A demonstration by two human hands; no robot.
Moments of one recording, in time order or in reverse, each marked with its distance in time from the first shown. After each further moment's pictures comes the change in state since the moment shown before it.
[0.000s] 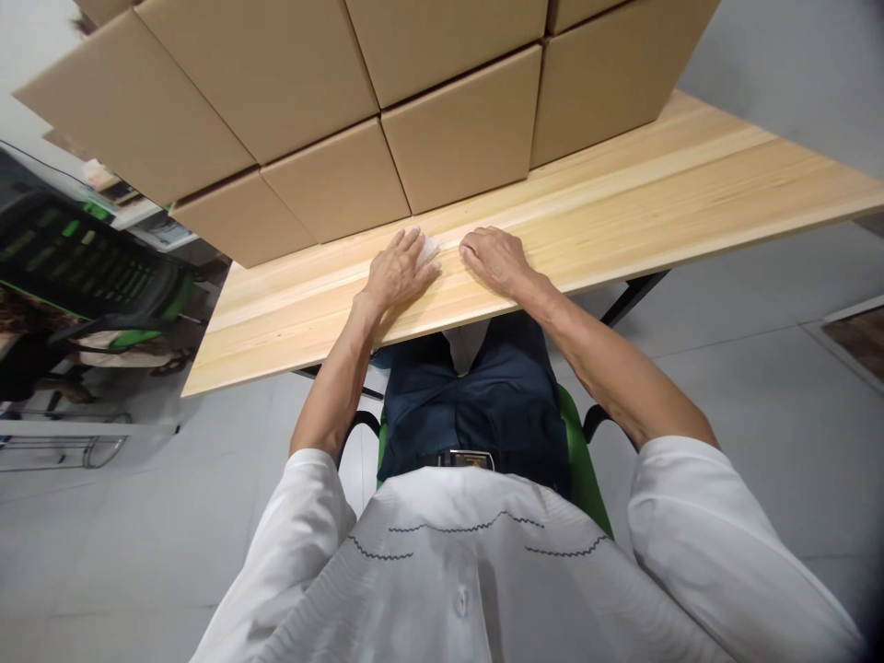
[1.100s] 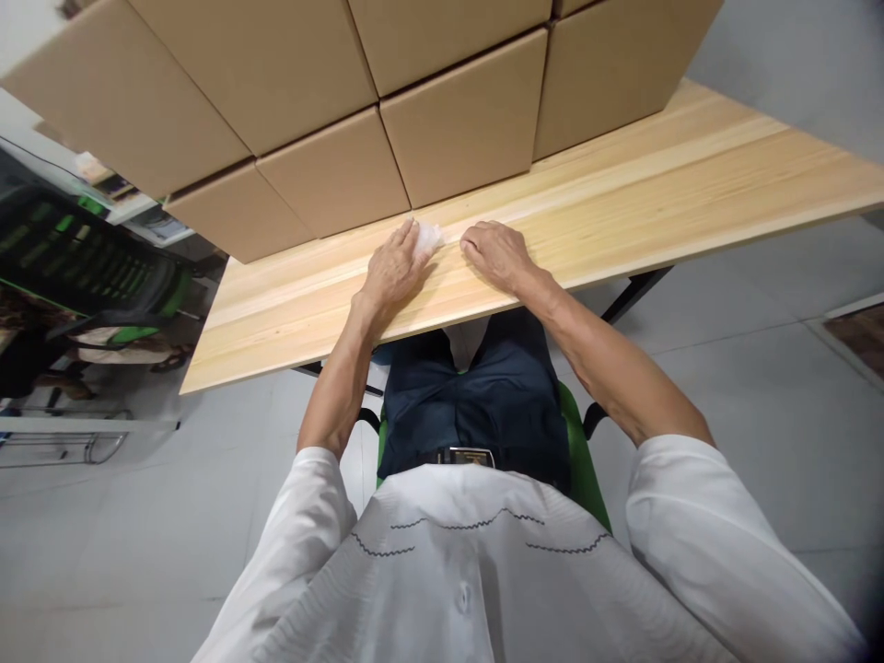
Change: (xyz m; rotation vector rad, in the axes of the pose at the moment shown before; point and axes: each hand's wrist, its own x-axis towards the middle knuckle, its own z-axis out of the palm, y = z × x) left_hand -0.004 0.001 0.001 -0.182 0.103 -0.069; right_hand -0.001 0.002 -0.001 0.006 -0.011 0.006
